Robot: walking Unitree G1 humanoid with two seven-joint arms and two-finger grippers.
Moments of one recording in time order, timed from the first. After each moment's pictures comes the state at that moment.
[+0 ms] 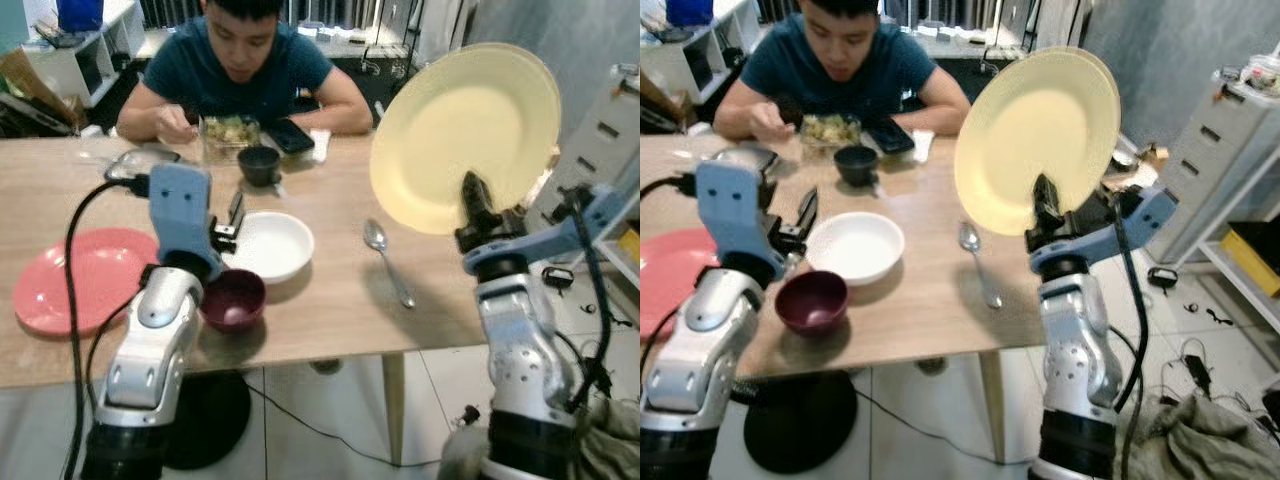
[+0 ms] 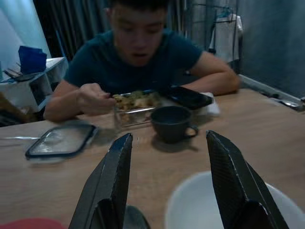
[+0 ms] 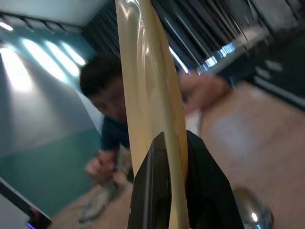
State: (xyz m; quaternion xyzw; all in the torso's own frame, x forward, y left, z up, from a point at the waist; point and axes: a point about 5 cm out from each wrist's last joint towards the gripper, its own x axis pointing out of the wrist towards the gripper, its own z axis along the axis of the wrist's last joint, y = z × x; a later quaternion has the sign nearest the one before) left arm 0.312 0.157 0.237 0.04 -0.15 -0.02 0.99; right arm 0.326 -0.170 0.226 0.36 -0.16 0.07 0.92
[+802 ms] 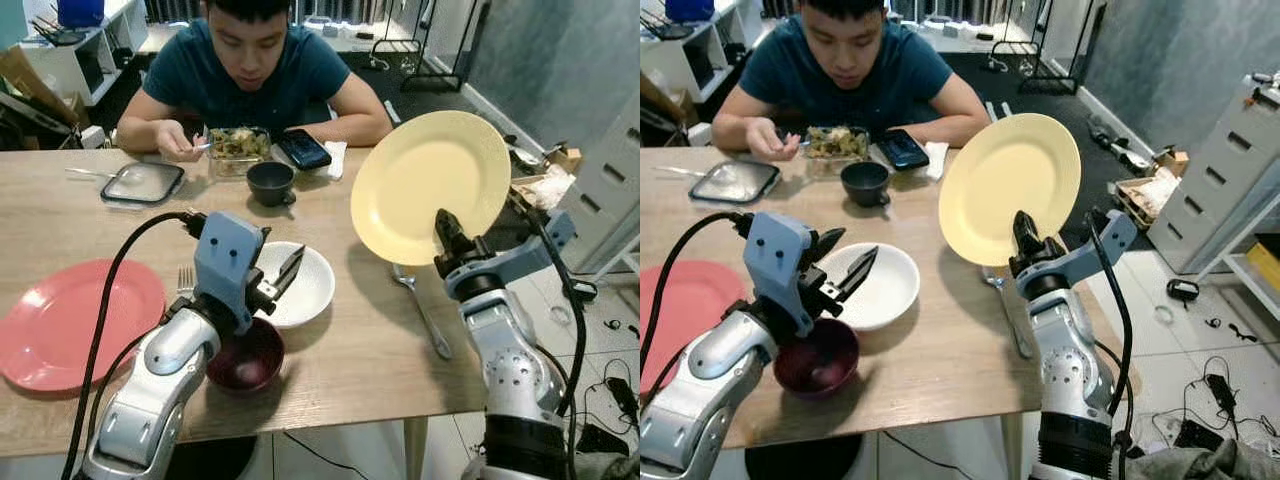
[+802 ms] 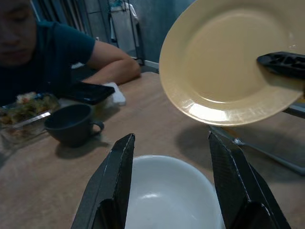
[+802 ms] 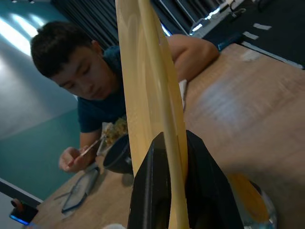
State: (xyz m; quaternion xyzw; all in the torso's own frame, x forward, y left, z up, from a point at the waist) left arm 0.271 0.115 0.211 0.07 -0.11 -0.26 0.96; right arm 0.333 -0.172 0.194 0.37 -0.08 0.05 0.92
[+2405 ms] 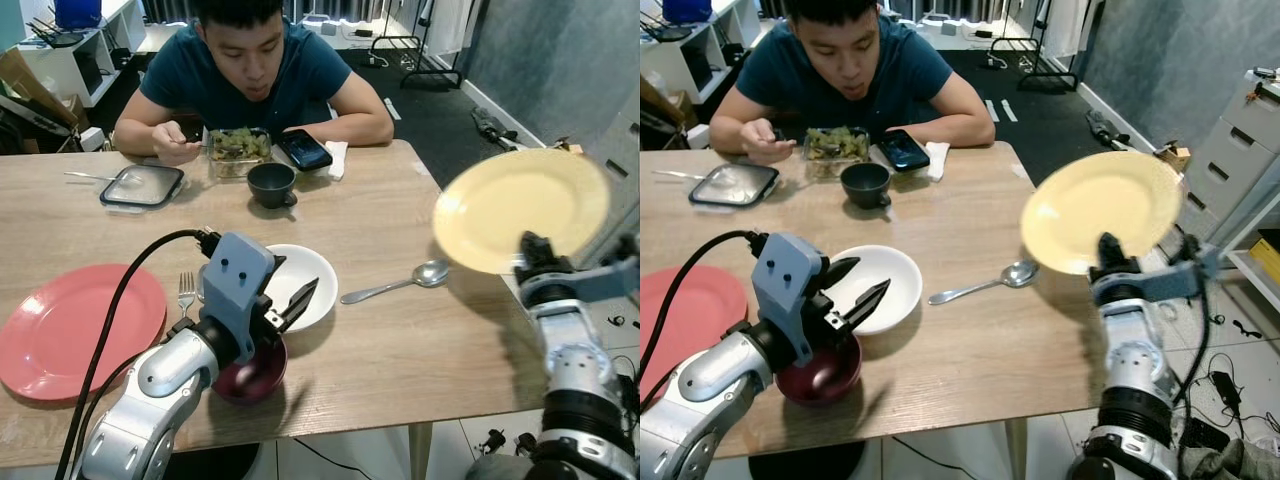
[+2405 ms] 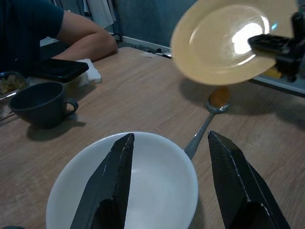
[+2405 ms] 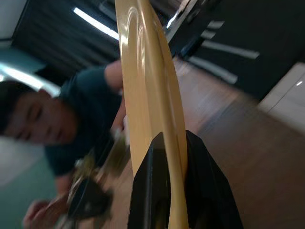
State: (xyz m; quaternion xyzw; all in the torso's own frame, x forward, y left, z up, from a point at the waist) left arm 0.254 0.109 0.204 0.07 -0.06 -0.29 0.95; right arm 0.355 -0.242 0.168 0.46 -0.07 -0.03 0.89
